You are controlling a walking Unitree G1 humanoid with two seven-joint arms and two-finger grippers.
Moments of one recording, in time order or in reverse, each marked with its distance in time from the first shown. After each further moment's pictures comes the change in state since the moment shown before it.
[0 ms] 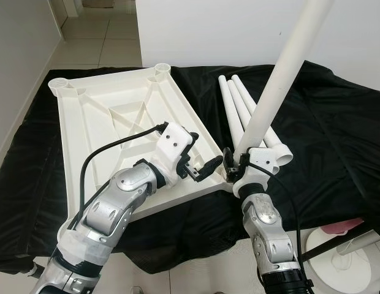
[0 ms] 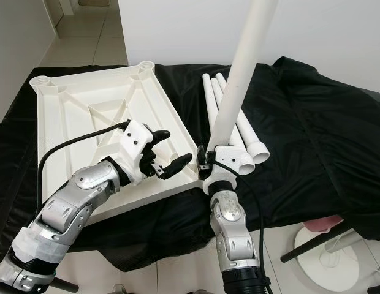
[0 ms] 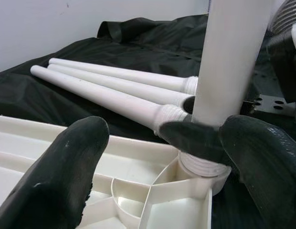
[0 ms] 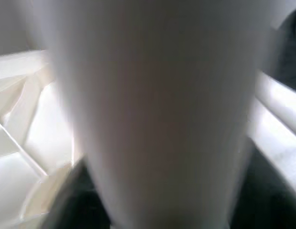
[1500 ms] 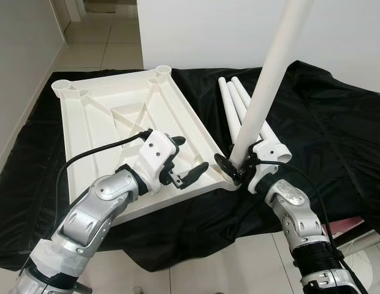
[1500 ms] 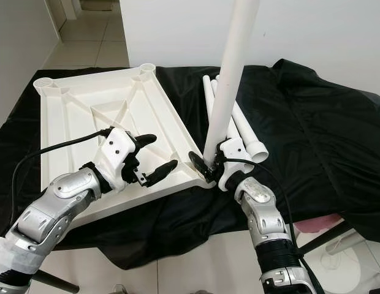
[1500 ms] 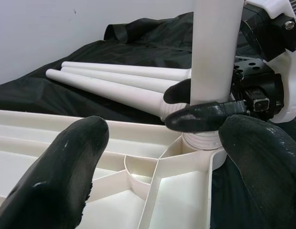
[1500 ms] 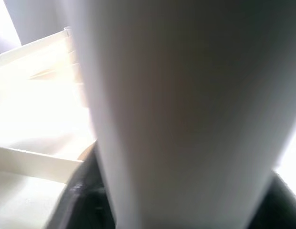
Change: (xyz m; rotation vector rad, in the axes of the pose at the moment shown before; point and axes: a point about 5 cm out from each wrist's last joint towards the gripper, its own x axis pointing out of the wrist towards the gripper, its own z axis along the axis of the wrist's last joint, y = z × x) left arm -0.026 0.003 -0.005 0.057 0.004 -0.006; right arm 0.028 -0.035 0.005 -0.158 0.047 0.565
